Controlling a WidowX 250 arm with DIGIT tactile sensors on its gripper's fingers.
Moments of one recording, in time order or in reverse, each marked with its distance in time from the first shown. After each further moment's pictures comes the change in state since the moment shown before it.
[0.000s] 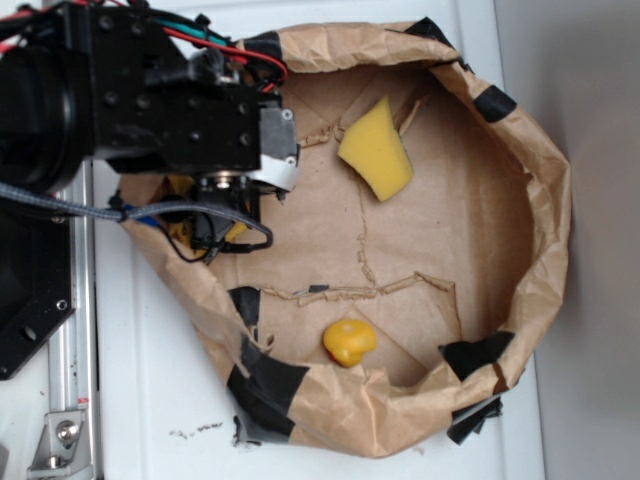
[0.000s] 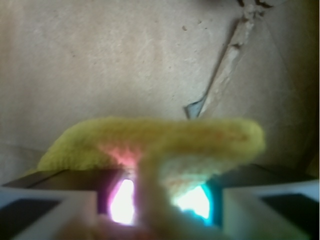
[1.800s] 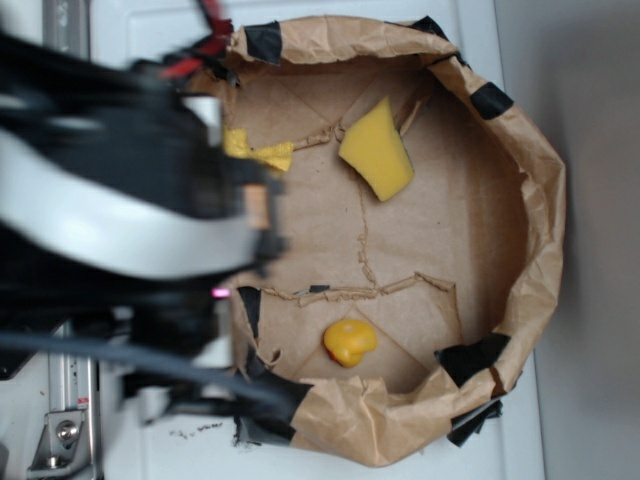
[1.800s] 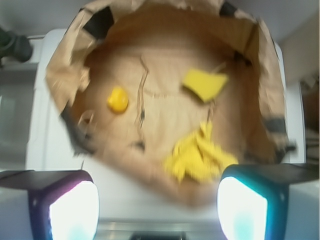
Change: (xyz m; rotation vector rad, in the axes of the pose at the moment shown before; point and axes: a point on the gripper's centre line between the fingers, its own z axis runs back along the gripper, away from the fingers) arm 0.020 -0.040 0.163 -0.062 -0.223 0.150
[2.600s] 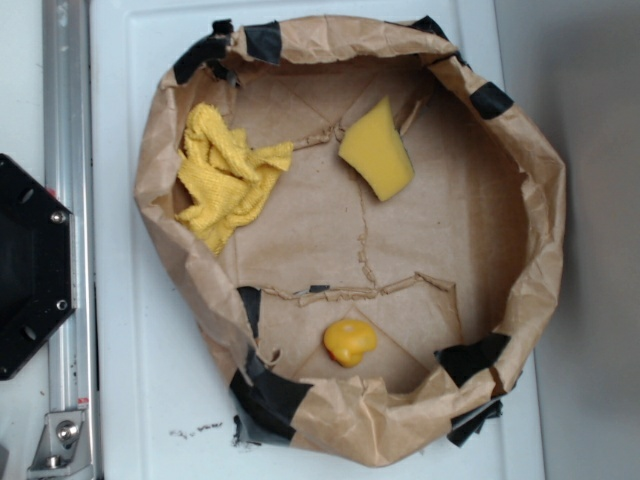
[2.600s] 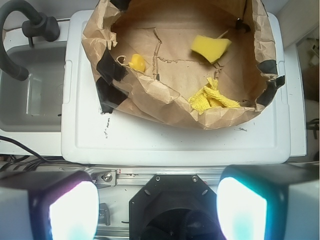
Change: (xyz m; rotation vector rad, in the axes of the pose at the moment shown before) arm -0.088 -0.014 0.074 -0.095 0.002 0.037
